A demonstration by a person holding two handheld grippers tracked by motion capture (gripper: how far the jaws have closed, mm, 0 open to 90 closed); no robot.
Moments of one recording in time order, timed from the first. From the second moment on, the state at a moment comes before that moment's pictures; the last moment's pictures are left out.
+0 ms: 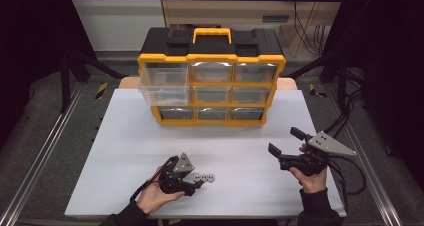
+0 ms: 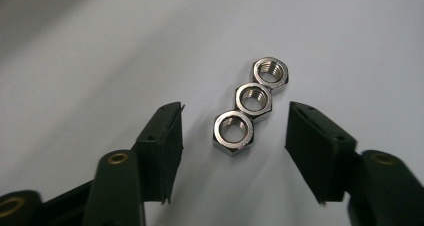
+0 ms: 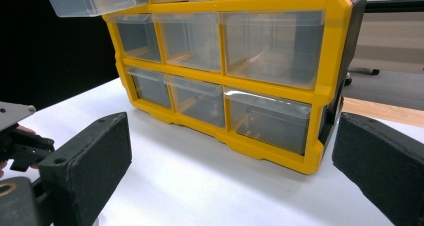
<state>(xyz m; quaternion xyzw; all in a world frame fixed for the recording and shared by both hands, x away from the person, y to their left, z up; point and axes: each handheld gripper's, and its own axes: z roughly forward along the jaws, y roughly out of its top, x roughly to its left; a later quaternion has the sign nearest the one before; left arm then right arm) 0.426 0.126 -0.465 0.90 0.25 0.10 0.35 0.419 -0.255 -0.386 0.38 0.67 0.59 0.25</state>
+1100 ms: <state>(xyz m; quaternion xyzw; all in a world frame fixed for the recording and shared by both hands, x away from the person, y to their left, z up) 0.427 0.124 -0.471 0.90 0.25 0.09 0.34 0.419 -0.254 -0.386 0.38 0.67 0.59 0.25</state>
